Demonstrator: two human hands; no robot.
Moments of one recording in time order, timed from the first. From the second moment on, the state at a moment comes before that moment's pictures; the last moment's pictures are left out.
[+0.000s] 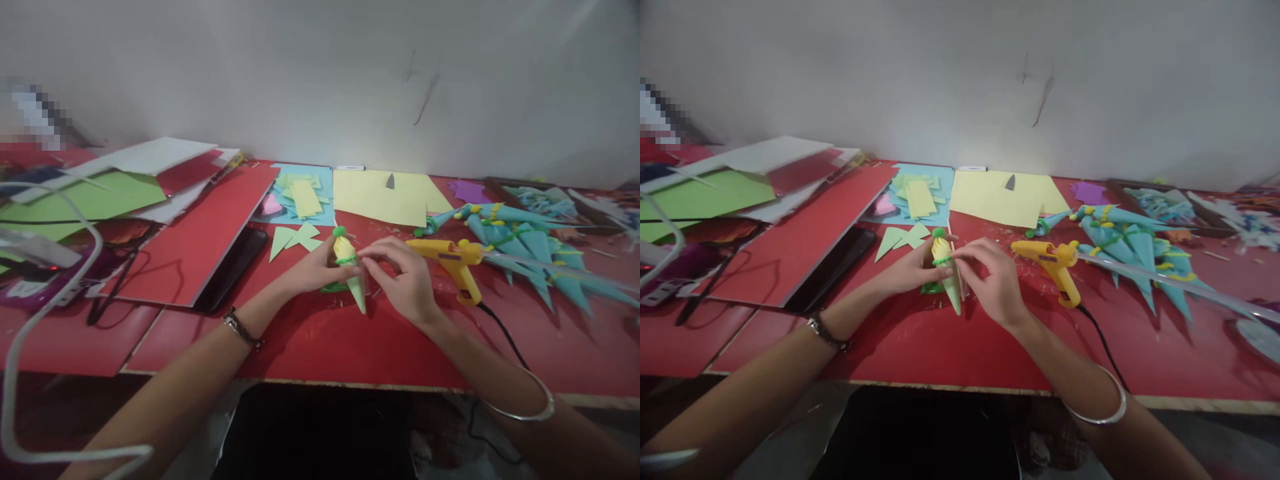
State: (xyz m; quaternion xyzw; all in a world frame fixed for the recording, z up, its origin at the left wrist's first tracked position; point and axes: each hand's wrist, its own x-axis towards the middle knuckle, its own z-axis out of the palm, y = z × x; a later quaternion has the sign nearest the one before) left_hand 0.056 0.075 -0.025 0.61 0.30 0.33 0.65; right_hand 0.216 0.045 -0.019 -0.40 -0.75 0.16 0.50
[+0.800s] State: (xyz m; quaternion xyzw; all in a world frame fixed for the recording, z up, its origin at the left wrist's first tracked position) left_hand 0.053 0.075 -0.025 0.64 0.31 0.30 0.64; right_hand 0.215 0.040 -0.016 -0.41 -0.76 0.13 0.48
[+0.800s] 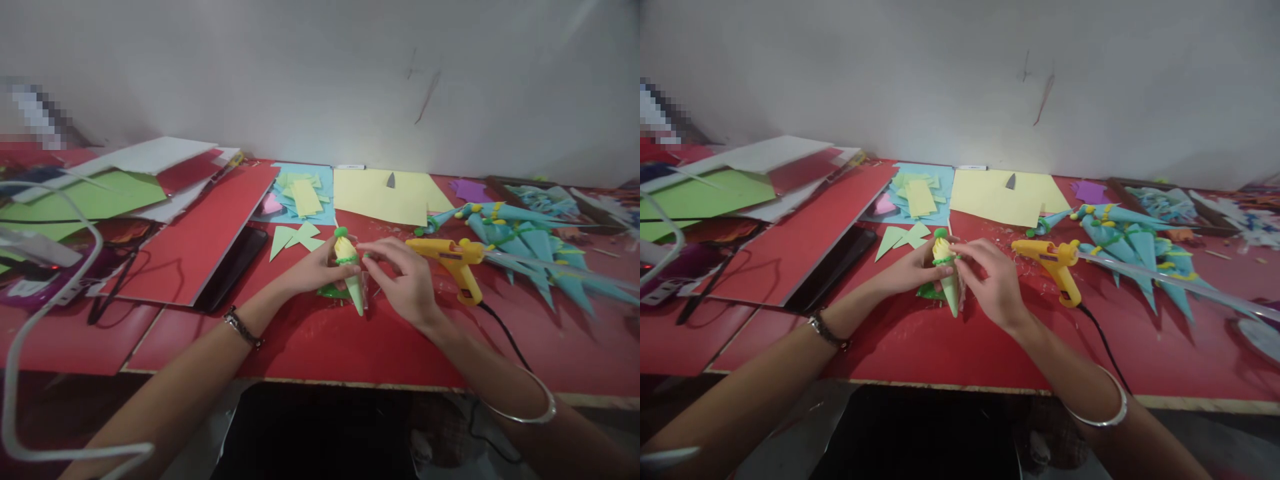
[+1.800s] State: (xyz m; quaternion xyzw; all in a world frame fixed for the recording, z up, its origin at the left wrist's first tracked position) left_hand 0.054 0.073 -0.022 0.63 0.30 0.29 0.65; right_hand 0.215 0.043 -0.017 -0.42 -0.76 0.15 0.48
